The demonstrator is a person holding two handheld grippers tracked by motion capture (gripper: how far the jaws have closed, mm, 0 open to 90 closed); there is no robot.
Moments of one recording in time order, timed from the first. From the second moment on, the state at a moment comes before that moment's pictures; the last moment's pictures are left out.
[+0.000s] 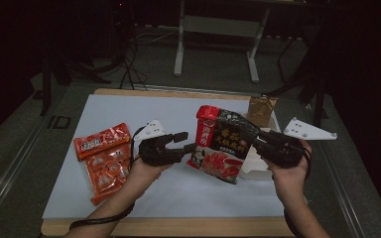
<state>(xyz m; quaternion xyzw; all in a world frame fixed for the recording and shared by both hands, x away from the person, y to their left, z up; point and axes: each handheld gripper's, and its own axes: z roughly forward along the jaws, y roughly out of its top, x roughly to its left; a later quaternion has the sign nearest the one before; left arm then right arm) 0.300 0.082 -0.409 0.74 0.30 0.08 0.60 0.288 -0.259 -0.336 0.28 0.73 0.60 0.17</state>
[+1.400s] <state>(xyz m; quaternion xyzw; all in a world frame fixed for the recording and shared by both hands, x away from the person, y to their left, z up) 0.224 0.138 -0.478 0.77 0.31 0.09 0.55 0.357 -0.344 -0.317 0.29 0.74 0.55 0.27</state>
